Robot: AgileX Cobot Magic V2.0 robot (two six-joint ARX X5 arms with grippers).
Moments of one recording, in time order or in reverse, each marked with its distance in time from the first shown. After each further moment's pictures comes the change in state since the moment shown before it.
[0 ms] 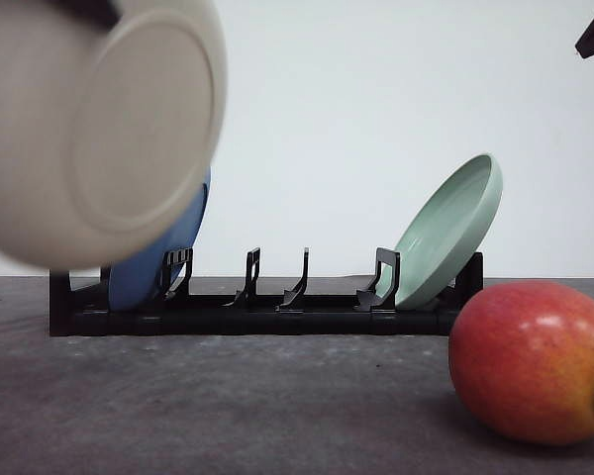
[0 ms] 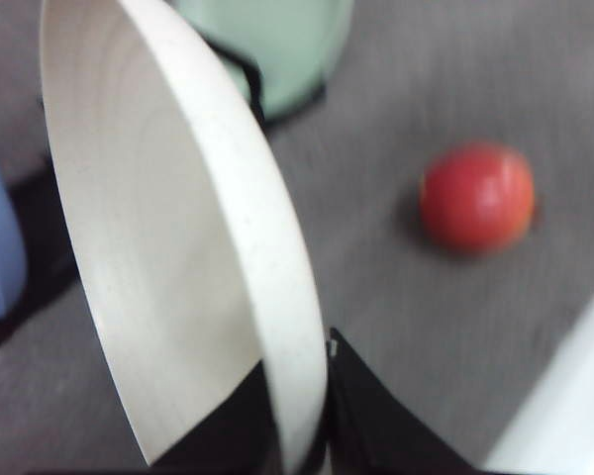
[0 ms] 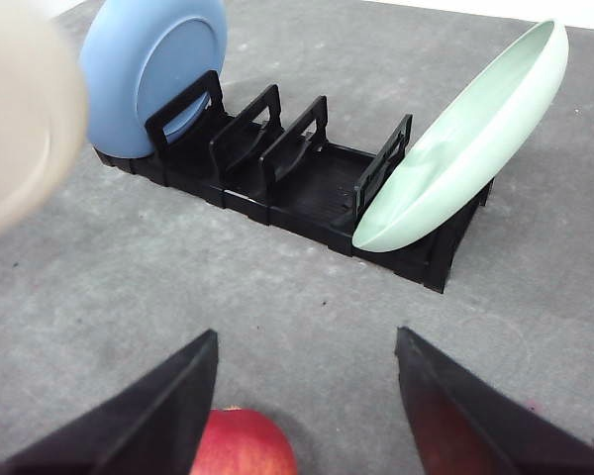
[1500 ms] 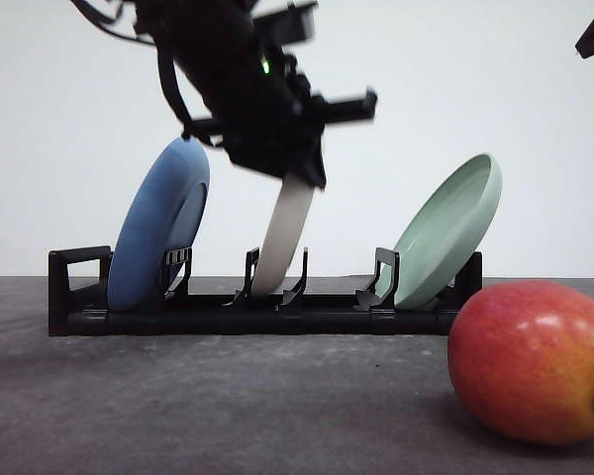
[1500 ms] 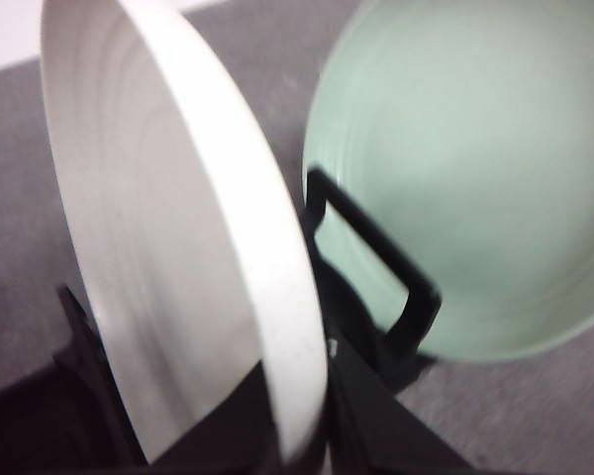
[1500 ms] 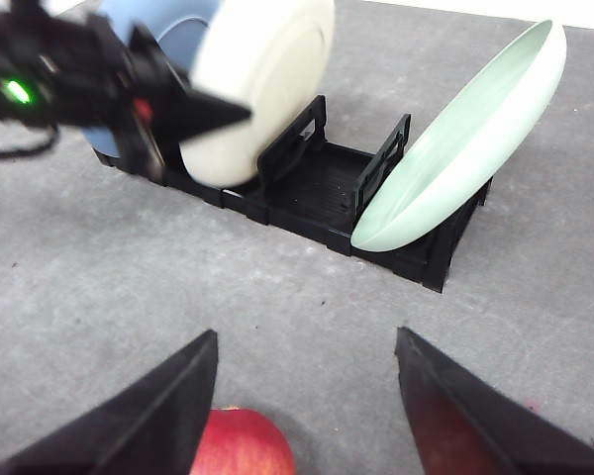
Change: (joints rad) left_arx 0.335 0.835 0.296 0.771 0.024 -0.027; right_arx 0.000 0.000 0.000 0.000 0.000 0.000
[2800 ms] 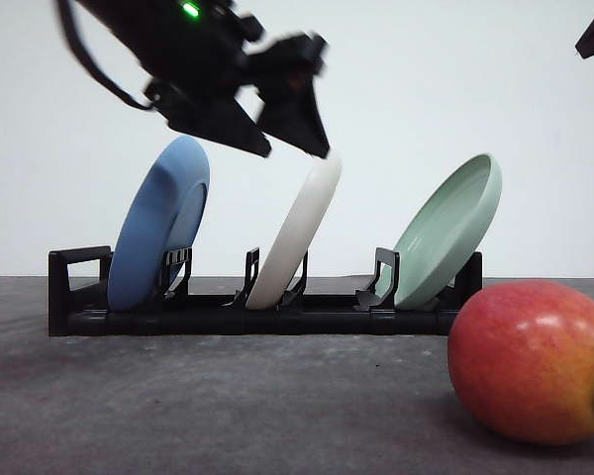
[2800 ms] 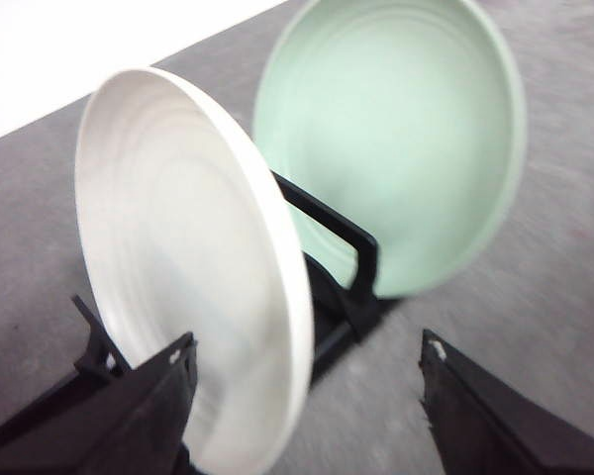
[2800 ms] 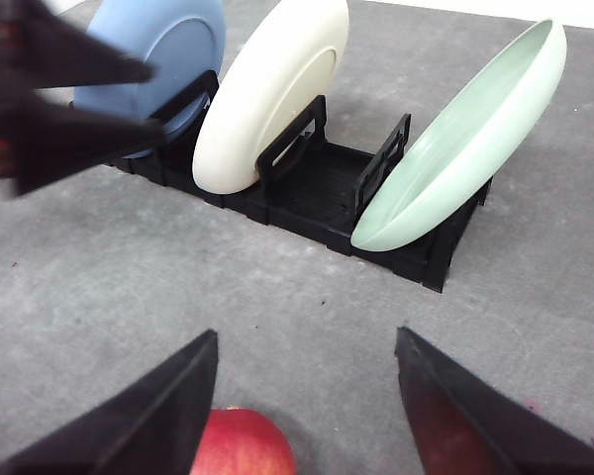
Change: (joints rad) left_arx 0.002 -0.183 -0.179 0.032 0.105 0.175; right_arx 0.000 0.000 0.000 0.000 0.000 0.000
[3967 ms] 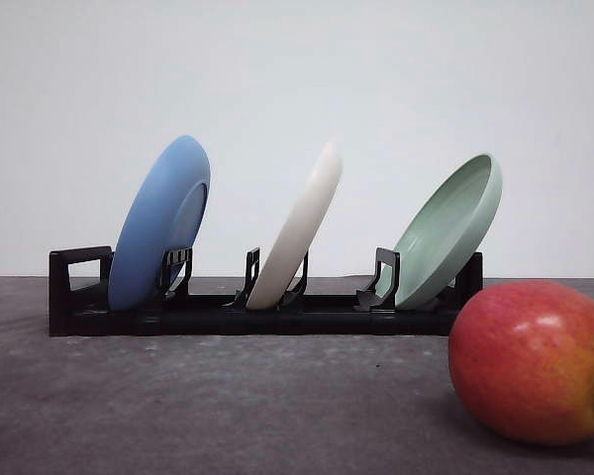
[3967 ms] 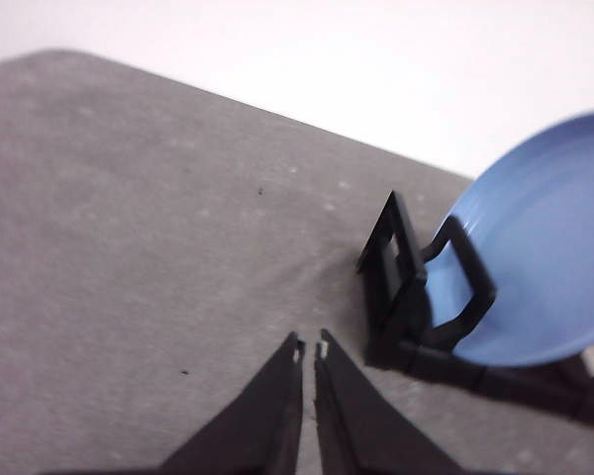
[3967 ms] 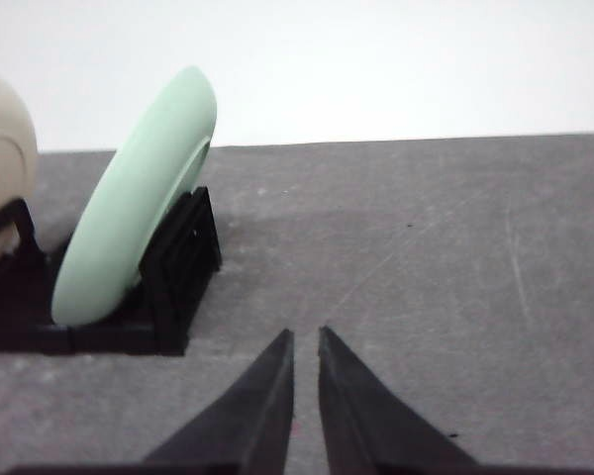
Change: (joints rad) left_arx 0.767 -1.437 -0.874 -0.269 0.103 -0.432; right_arx -0.296 -0.489 -0.578 0.455 0.208 0.105
